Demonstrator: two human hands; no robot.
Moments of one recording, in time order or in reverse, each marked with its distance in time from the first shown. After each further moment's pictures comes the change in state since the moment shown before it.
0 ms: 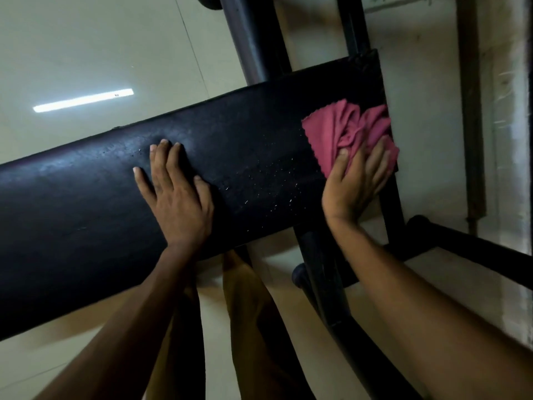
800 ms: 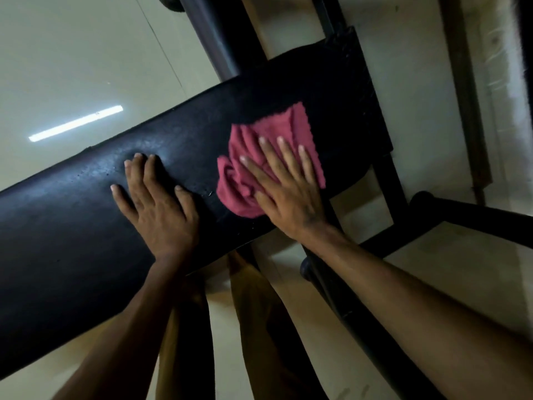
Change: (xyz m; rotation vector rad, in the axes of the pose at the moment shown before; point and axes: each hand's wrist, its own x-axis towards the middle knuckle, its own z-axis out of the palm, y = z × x) left_hand 0.004 -0.012 0.012 0.085 0.070 0.044; right_hand -0.040 -0.018 0.008 -0.192 -0.270 -0.882
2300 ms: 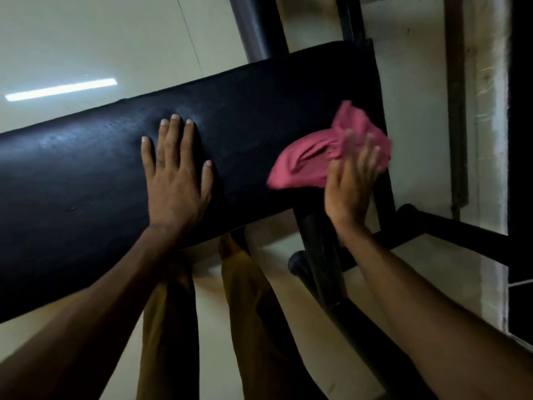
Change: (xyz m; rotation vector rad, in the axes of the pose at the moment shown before) left_hand 0.002 -0.027 -0.032 0.018 -0.235 0.228; right_hand -0.031 0.019 -0.015 0.220 0.048 0.671
